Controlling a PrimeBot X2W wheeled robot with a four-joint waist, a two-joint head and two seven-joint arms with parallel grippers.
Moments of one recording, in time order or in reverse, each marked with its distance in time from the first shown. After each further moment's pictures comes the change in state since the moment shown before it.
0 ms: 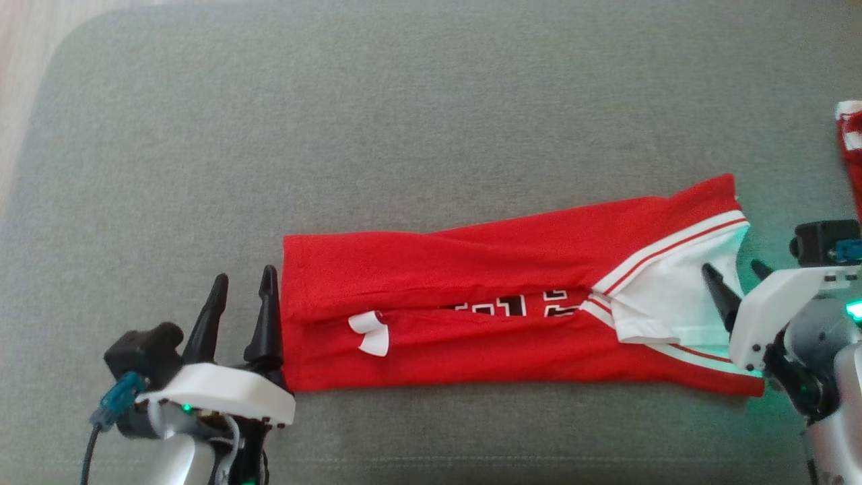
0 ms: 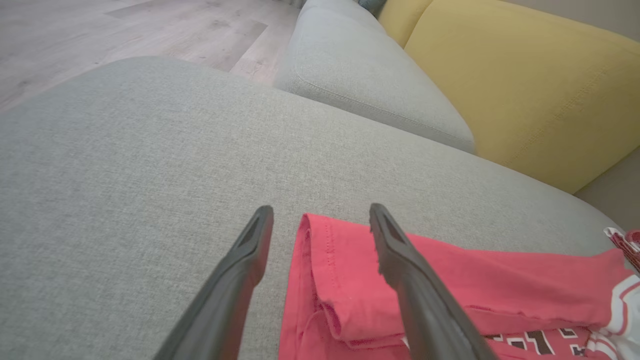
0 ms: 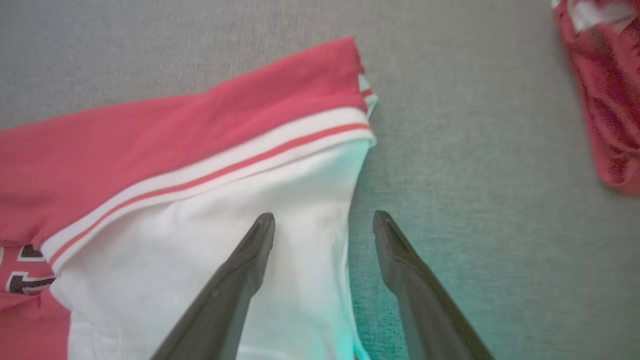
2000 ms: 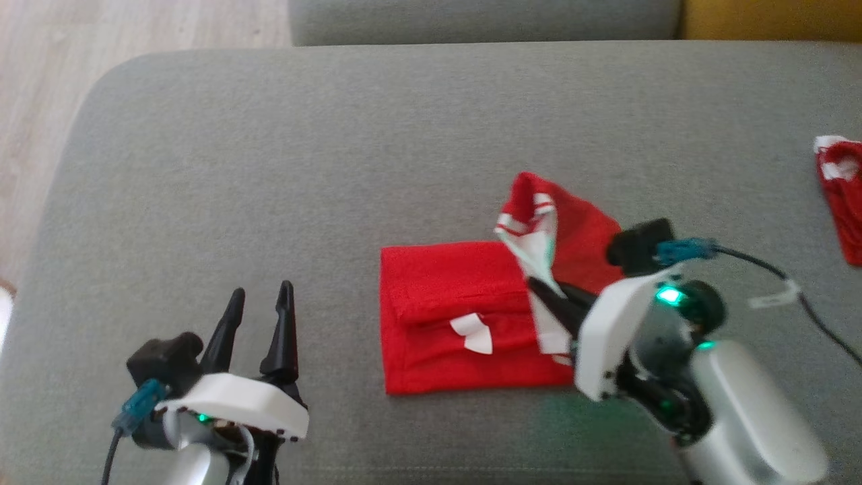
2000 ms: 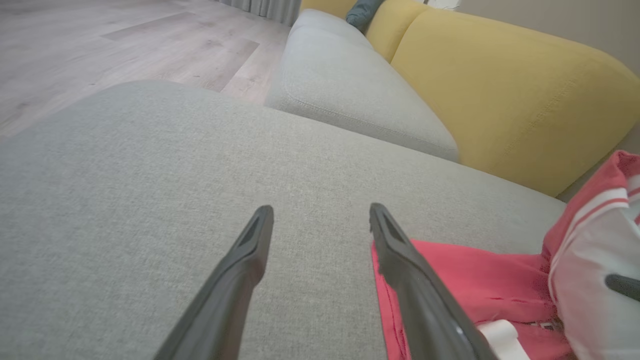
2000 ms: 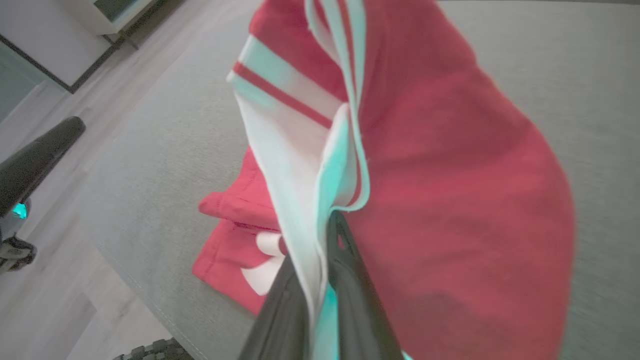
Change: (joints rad) left arm 0.004 0.005 -0.046 0.019 0.001 0.019 -0.005; right arm -0.021 0.038 0.415 -0.193 0.262 0.000 0.081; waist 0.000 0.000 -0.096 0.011
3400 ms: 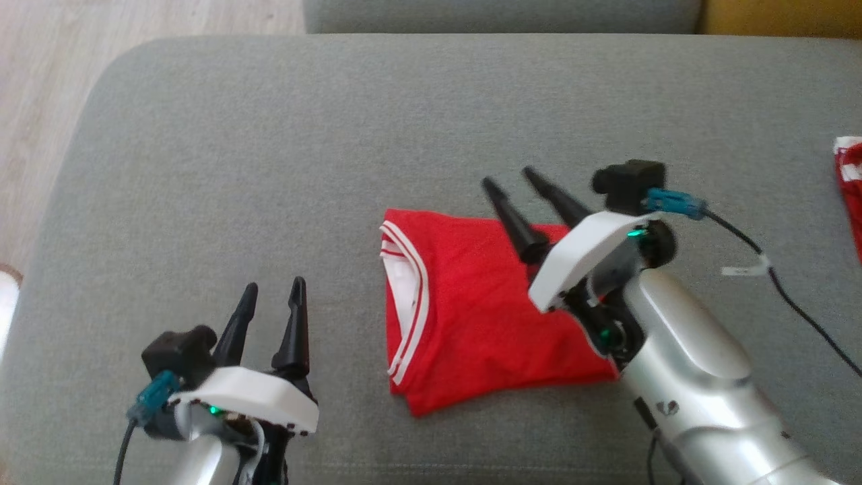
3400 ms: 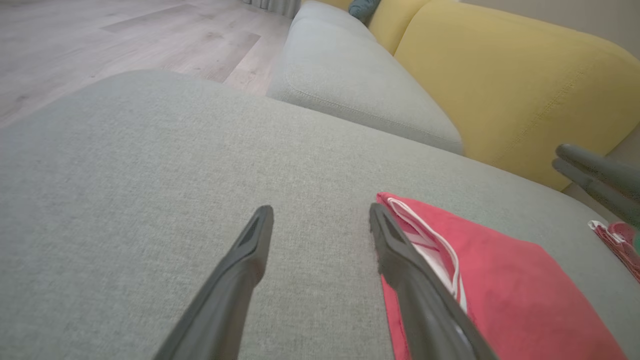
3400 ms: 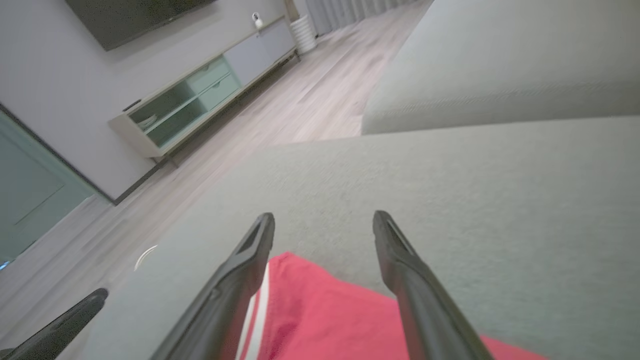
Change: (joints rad) left arm -0.034 -0.006 -0.034 0.040 -0.001 -0.009 -0.012; right arm -0.330 0.135 0.133 0.505 0.100 0.000 -0.566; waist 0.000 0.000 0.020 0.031
